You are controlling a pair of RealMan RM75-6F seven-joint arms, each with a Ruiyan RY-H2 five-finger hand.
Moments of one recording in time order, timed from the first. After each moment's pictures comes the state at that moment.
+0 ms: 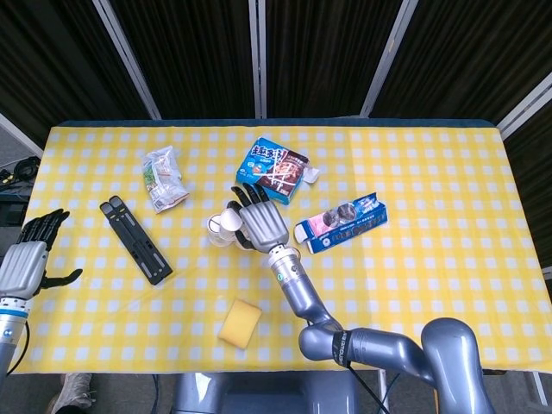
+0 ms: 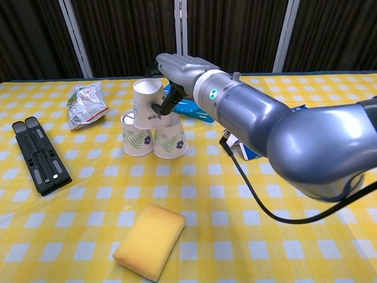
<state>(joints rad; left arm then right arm) -0.27 -1.16 -0.09 -1.52 1.33 1.24 -0.13 1.05 -1.96 0.47 -1.25 -0.92 0.99 -0.55</state>
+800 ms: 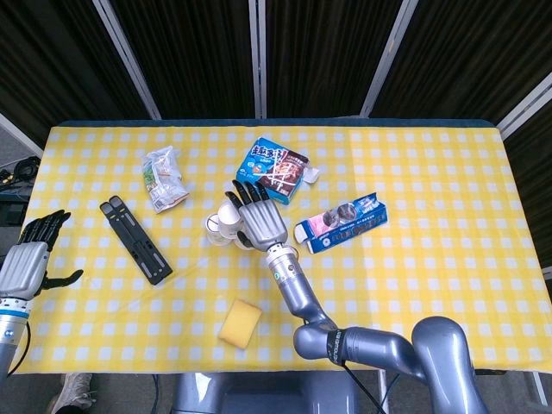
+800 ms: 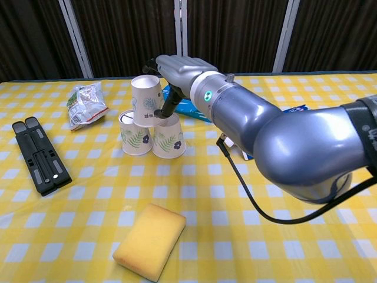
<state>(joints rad) -0.26 -1.15 -0.10 -1.54 1.33 1.24 -0.11 1.09 -1.98 0.45 -1.20 -0.87 1.03 -0.58</state>
